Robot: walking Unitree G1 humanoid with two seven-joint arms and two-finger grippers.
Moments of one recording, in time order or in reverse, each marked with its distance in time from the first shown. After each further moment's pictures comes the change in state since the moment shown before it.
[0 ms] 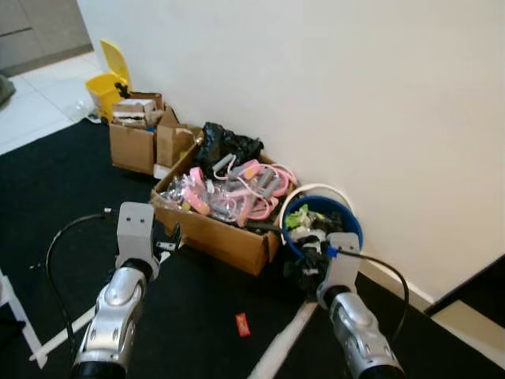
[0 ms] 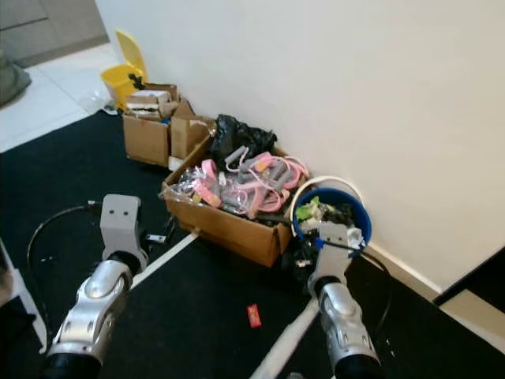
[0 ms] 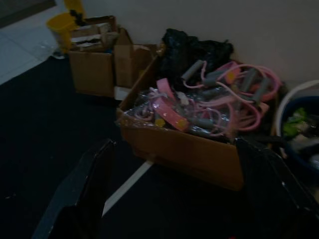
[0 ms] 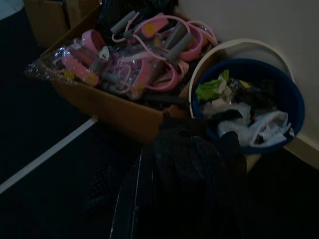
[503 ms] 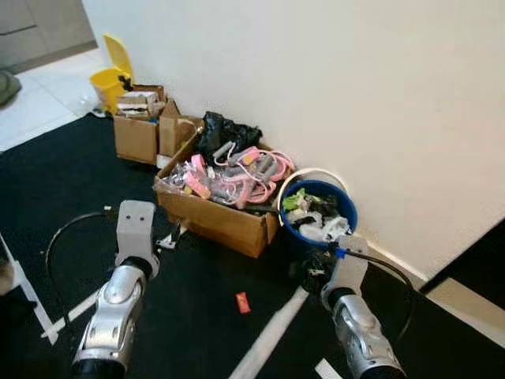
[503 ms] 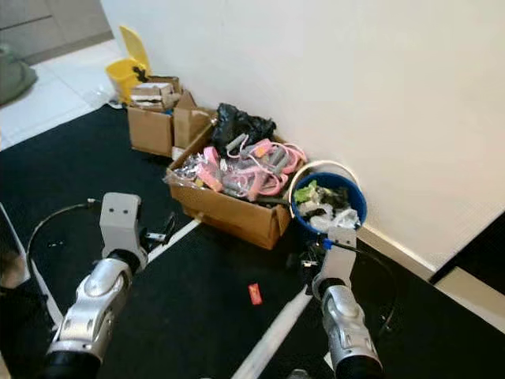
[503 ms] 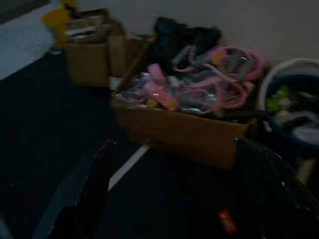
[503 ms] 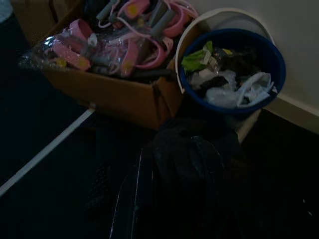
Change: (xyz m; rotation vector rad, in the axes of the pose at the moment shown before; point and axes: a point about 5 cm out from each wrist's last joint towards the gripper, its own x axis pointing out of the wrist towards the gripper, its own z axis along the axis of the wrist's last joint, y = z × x) left arm -0.001 0.000 -0.003 0.004 0.010 -0.009; right arm -0.003 -0.009 -0.005 0.065 0.012 -0.061
